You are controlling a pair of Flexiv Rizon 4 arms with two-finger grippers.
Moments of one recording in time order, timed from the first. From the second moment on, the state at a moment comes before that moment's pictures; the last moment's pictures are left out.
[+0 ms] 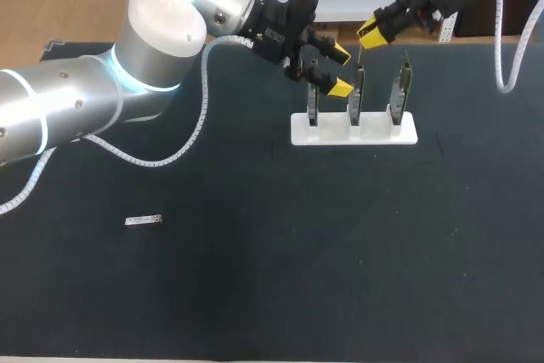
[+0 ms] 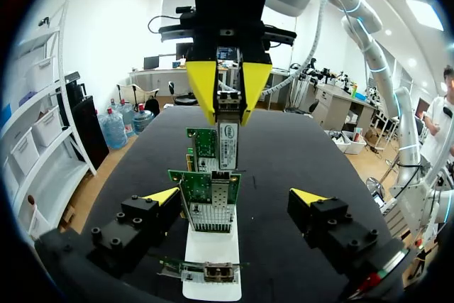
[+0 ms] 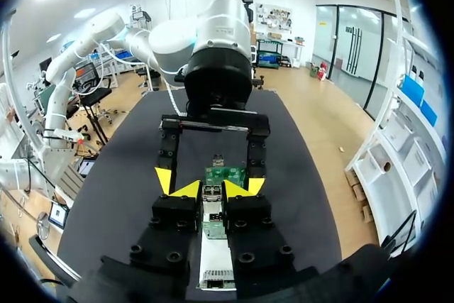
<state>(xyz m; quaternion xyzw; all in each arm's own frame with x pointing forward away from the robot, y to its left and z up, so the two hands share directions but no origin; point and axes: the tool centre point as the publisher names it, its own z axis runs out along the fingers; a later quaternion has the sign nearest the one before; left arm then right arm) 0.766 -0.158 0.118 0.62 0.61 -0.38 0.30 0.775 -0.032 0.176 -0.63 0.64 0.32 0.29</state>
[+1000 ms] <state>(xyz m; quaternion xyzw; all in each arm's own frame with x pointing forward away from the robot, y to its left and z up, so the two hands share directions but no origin) 0.766 -0.158 0.118 0.62 0.61 -0.38 0.30 0.778 -0.030 0.171 -0.64 0.65 0.31 0.29</state>
